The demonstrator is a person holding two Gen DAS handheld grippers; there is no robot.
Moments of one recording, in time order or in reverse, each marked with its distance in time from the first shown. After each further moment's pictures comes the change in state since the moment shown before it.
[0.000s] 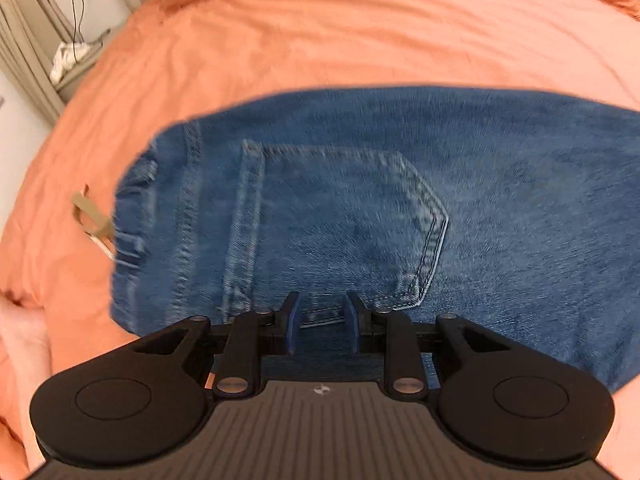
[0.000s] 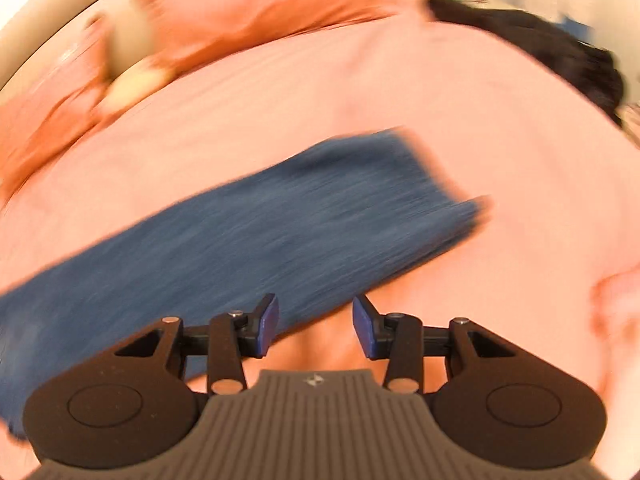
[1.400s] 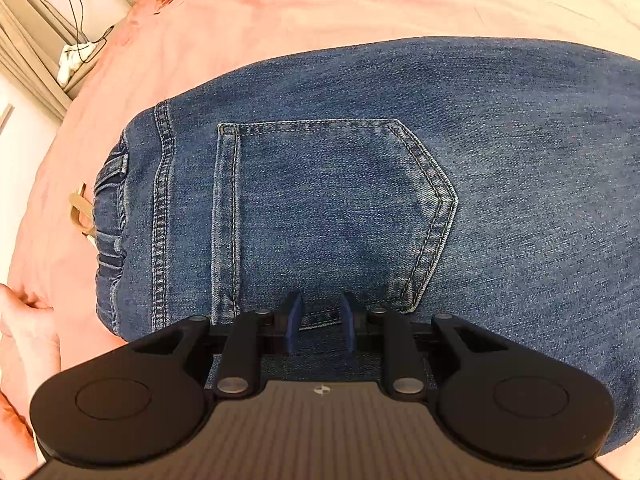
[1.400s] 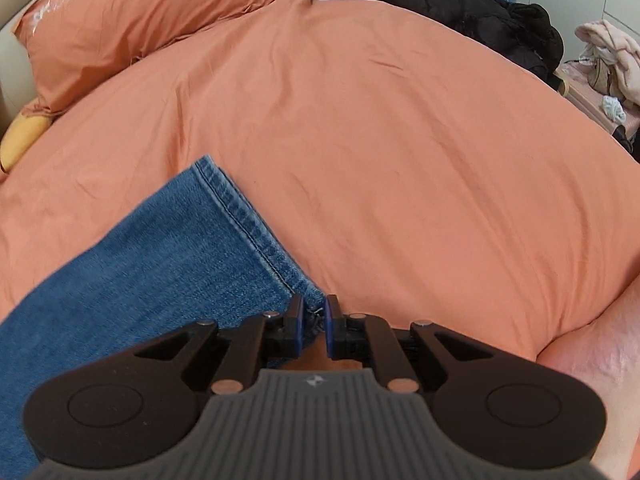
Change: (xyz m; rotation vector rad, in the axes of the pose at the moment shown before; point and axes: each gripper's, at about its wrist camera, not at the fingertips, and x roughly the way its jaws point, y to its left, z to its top) left arm 0.025 -0.044 0.004 0.051 0.061 0.093; right arm 0.072 -0.085 0.052 0.122 0.033 -0.165
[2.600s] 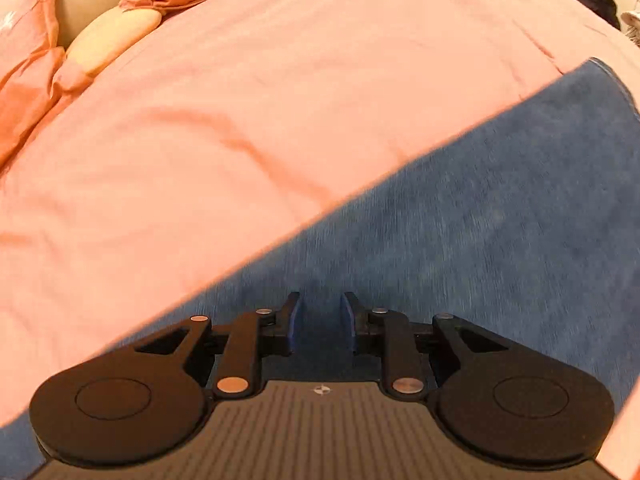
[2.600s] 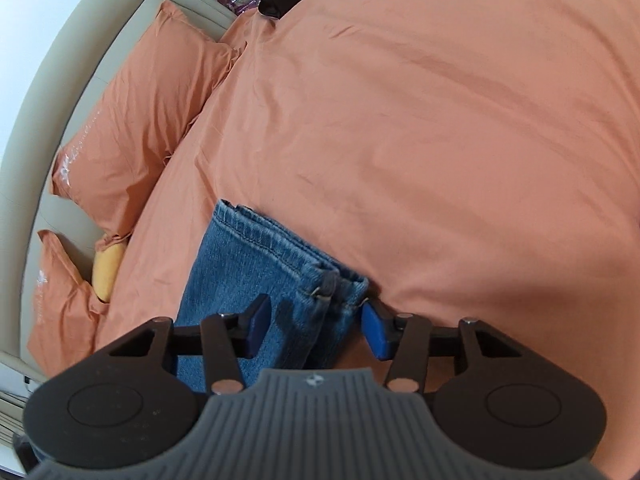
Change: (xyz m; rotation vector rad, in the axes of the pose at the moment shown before) left arm -0.064 -0.335 0.150 0.455 -0.221 -0.333; right arm 0.026 -0.058 -0.034 0.482 -0.063 0.405
